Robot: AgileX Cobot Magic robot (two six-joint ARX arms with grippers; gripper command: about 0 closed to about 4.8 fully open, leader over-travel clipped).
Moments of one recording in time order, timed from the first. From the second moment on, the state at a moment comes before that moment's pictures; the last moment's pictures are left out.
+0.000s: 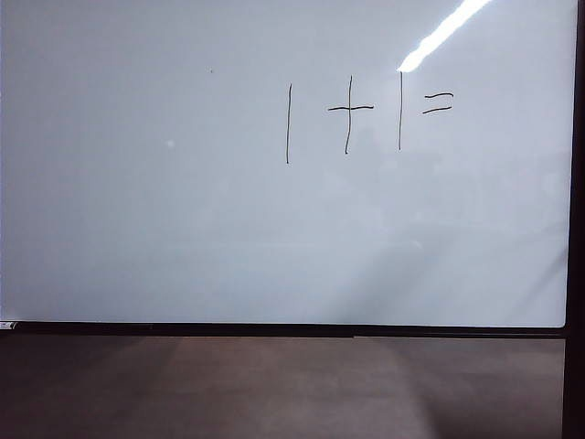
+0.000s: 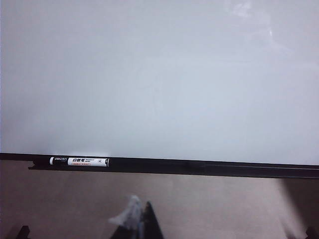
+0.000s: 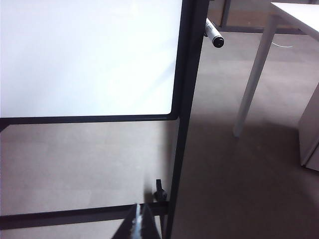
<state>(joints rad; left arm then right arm) 0.02 0.00 0.01 -0.01 0.02 -0.02 0.01 0.00 0.01 -0.17 0.10 -0.01</state>
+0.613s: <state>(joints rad) -0.14 0.00 0.01 -0.01 0.01 -0.02 0.01 0.00 0.01 -0.09 0.11 0.06</state>
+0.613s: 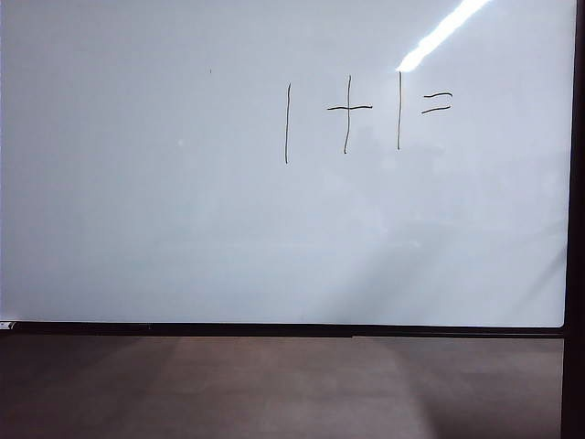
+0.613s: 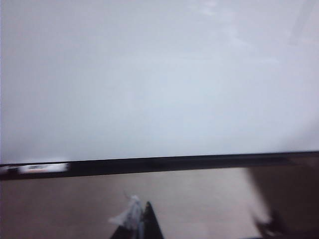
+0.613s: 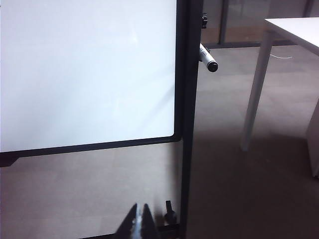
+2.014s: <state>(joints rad) -0.69 0.00 0.01 -0.02 0.02 -0.02 -0.60 1.19 1.05 0.55 -0.34 0.36</state>
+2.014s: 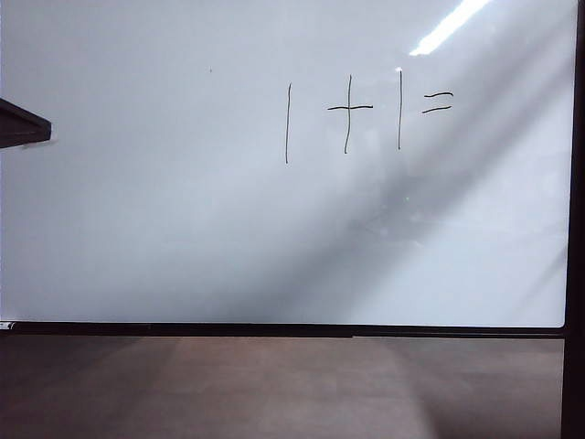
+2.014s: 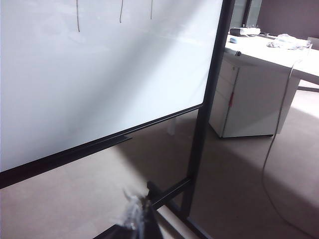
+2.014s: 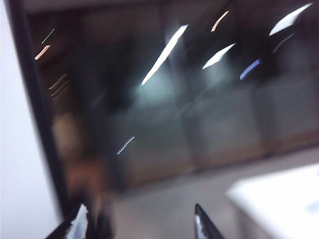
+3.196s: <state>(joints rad) -0.69 0.00 0.01 -0.02 0.02 -0.02 -0.44 2.07 1.03 1.03 -0.63 0.23</state>
